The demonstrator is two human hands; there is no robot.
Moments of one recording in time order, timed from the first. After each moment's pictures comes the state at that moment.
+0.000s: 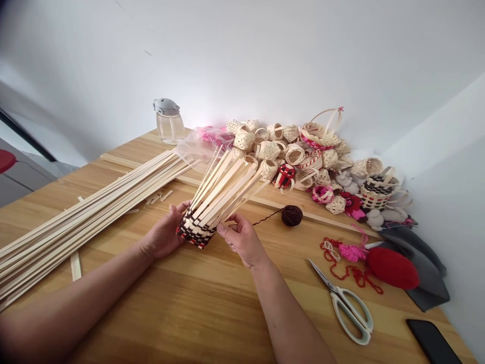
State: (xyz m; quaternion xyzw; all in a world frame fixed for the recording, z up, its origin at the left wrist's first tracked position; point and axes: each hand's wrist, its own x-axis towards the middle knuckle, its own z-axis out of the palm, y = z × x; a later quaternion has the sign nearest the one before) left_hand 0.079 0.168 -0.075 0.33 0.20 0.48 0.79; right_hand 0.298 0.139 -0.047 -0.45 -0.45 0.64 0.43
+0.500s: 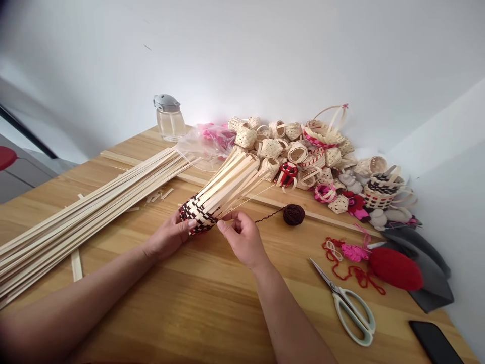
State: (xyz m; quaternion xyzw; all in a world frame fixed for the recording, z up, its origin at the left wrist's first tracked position) left_hand 0.089 0.161 -0.076 0.37 0.26 0.51 0.73; right_hand 0.291 0.135 -0.040 -0.51 -0.53 0.52 0.43
